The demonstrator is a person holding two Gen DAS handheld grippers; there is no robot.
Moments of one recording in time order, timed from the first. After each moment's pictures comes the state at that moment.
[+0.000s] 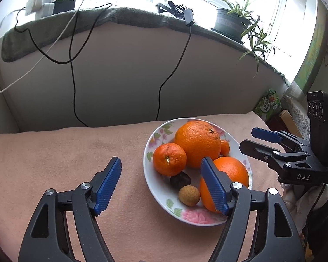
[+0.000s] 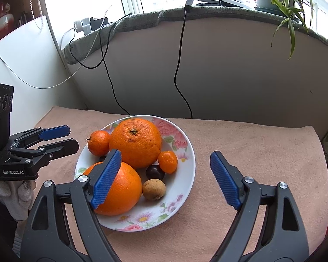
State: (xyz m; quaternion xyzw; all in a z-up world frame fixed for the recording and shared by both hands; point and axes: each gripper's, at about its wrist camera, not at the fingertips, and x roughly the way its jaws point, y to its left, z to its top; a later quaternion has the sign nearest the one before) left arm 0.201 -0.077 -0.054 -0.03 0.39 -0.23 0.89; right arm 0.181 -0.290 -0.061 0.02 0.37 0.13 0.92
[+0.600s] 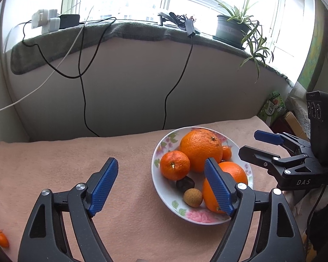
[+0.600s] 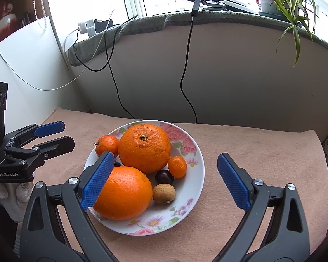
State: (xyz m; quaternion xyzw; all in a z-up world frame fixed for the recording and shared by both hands) left arm 0.194 -0.071 -0.038 -0.01 0.36 -0.21 0.91; right arm 0.180 -0.280 -0.052 0.02 0.37 0.14 0.92
